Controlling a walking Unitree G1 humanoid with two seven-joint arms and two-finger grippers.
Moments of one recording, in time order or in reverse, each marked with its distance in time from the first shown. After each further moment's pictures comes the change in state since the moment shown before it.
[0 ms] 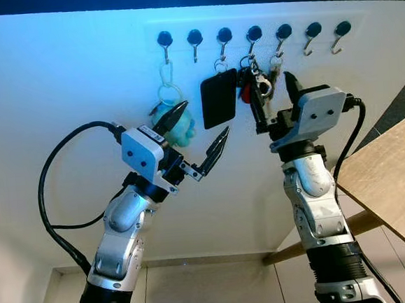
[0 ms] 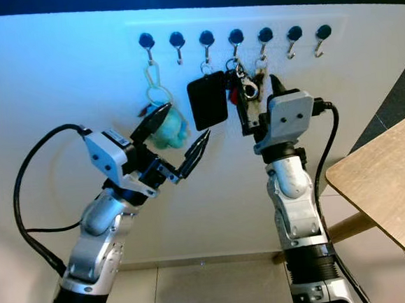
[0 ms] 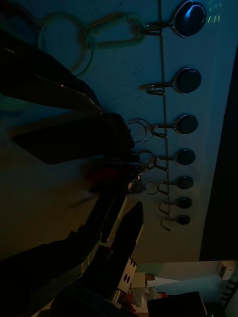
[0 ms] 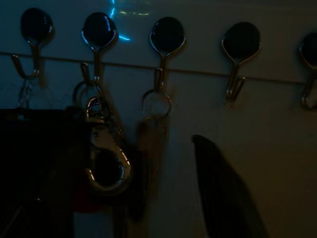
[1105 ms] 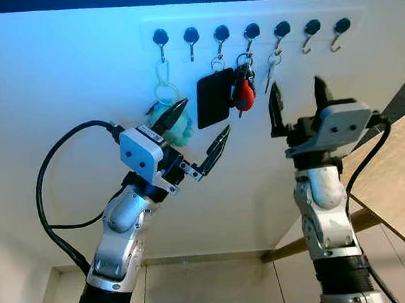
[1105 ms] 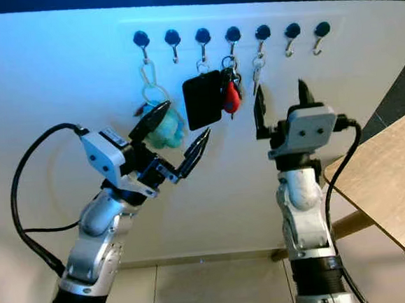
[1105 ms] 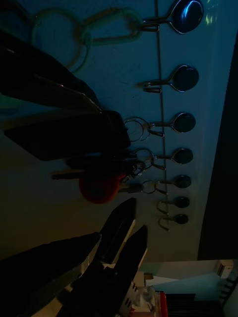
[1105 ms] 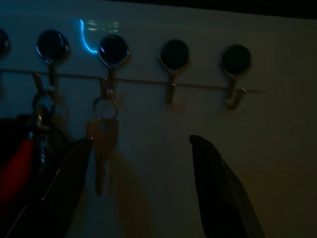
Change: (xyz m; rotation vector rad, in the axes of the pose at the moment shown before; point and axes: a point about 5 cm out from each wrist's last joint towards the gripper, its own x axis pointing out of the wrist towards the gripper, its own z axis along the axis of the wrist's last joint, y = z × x) left arm 0.001 -0.002 0.005 0.005 -0.018 -0.004; right arm -0.010 -0.015 0.010 -0.013 -0.080 -0.090
